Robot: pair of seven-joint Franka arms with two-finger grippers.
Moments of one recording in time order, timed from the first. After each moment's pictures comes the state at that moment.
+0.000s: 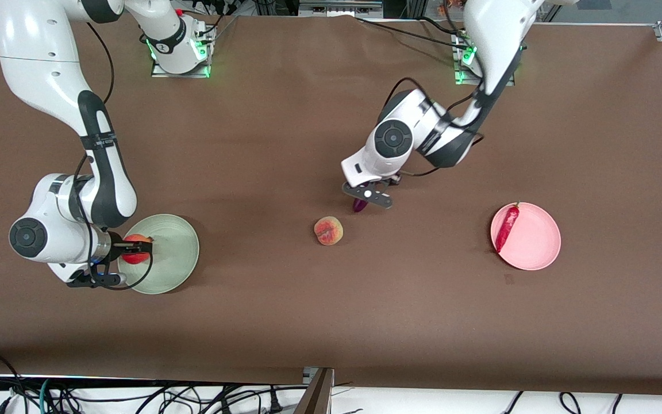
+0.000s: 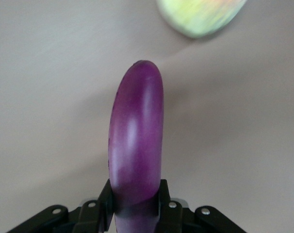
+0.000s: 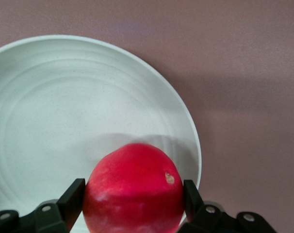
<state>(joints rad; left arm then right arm) -0.40 0.49 -0.27 -1.73 -0.02 1.98 -0.32 0.12 0.76 -0.17 -1.50 0.12 2.12 -0.13</state>
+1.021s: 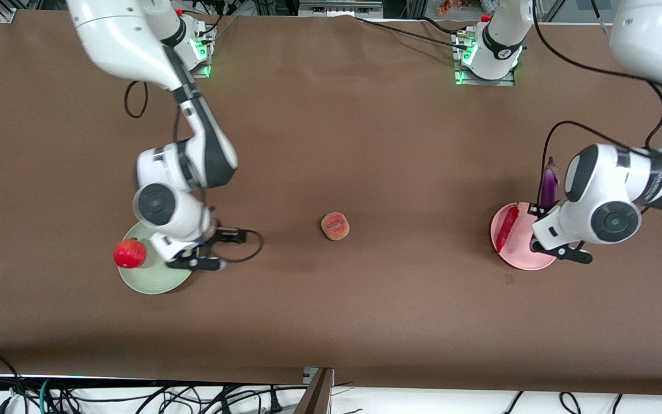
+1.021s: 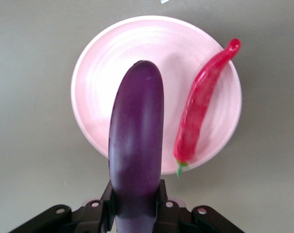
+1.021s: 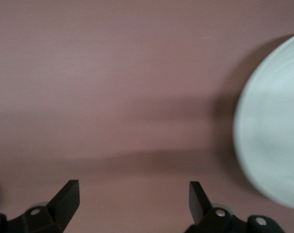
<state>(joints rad) 0.18 0.58 -0.25 -1.65 0.36 1.83 0.08 0.53 0.68 -0.13 -1.46 0.12 2.13 0.44</state>
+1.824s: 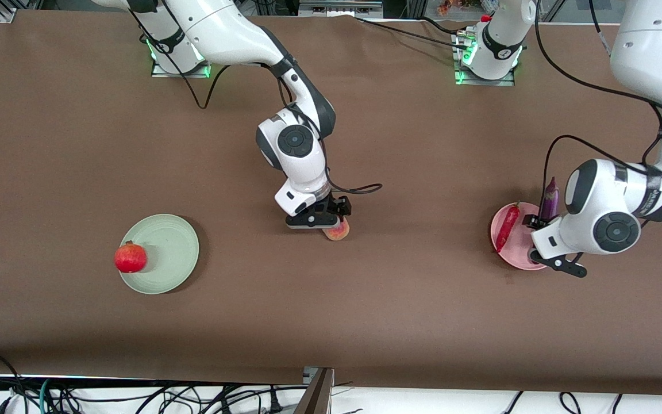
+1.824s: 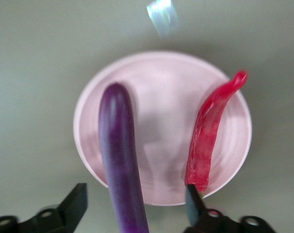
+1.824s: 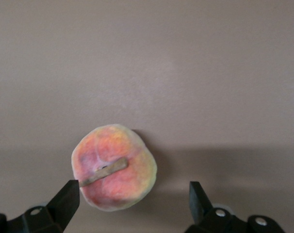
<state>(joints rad) 0.22 0.59 -0.28 -1.59 0.36 1.89 0.17 0.83 0.81 -0.13 -1.45 0.12 2.48 0.69</state>
